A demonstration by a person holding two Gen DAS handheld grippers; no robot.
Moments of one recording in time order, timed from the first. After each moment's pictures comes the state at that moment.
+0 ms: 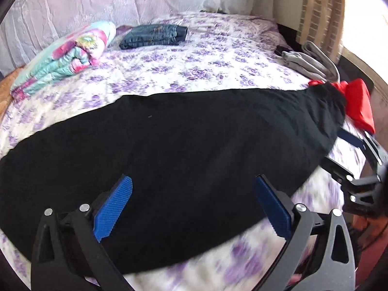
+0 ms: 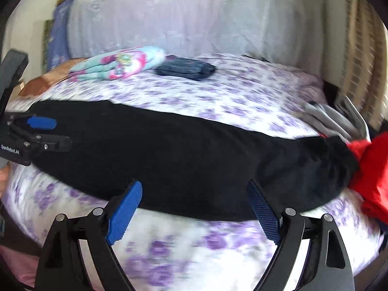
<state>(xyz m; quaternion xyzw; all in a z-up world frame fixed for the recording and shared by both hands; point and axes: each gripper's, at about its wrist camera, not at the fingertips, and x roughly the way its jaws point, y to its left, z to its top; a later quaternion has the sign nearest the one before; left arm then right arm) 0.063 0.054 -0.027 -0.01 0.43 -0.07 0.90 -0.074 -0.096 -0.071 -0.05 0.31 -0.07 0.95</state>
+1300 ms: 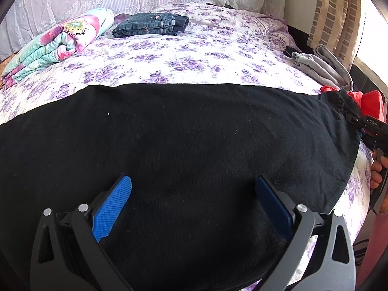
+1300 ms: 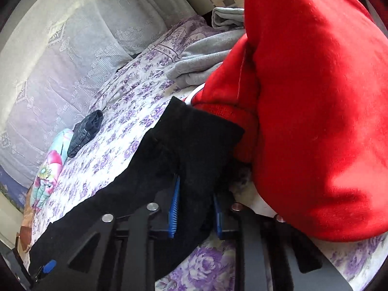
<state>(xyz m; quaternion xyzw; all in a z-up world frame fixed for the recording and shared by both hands) 0.105 0.020 -0.066 -0.04 0.43 -0.06 0.90 -0.055 -0.349 -0.086 0.29 0.27 -0.21 0.90</state>
